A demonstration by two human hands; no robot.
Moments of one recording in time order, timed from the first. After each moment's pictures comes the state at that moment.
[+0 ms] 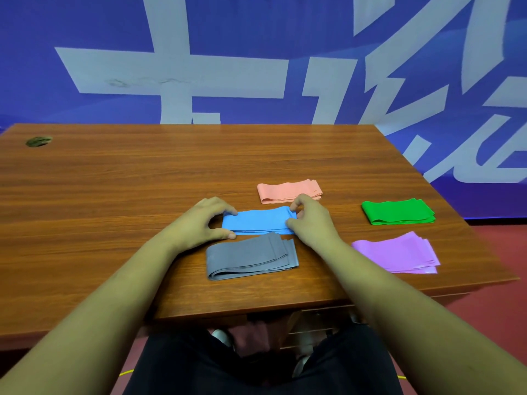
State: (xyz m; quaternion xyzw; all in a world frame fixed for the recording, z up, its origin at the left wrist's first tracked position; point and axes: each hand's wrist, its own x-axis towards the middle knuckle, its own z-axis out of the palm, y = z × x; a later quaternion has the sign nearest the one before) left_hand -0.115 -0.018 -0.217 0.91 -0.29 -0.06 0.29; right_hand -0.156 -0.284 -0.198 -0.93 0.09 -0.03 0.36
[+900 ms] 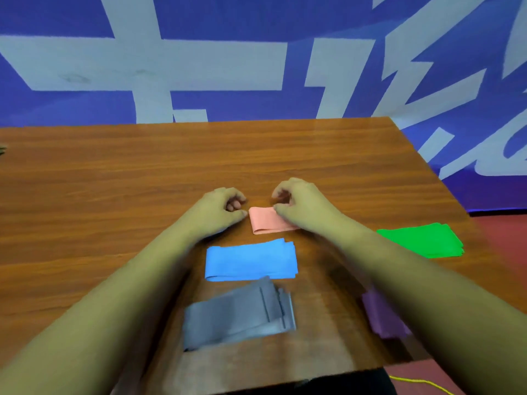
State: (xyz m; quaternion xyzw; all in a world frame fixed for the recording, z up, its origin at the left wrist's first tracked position) left_hand -0.009 -0.089 -0.209 0.92 -0.18 -0.08 0.34; right_hand -0.036 -0.308 -0.173 -0.96 -0.08 0.03 0.27
